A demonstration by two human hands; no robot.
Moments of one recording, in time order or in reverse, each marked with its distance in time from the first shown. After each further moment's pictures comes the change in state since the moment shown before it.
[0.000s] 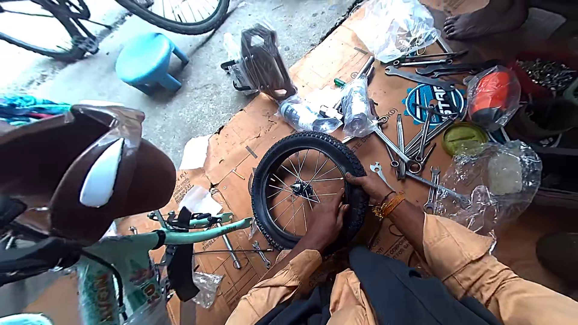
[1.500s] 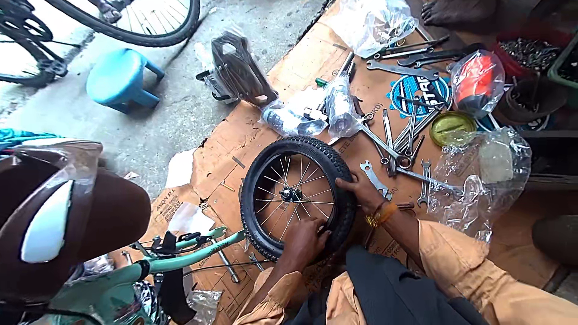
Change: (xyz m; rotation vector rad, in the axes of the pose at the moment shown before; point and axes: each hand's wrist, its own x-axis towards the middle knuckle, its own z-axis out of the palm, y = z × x) left_hand -0.020 -0.010 -0.025 0.323 -0.285 -0.190; right_hand -0.019 0.012 0.002 0.062 0.002 -0.047
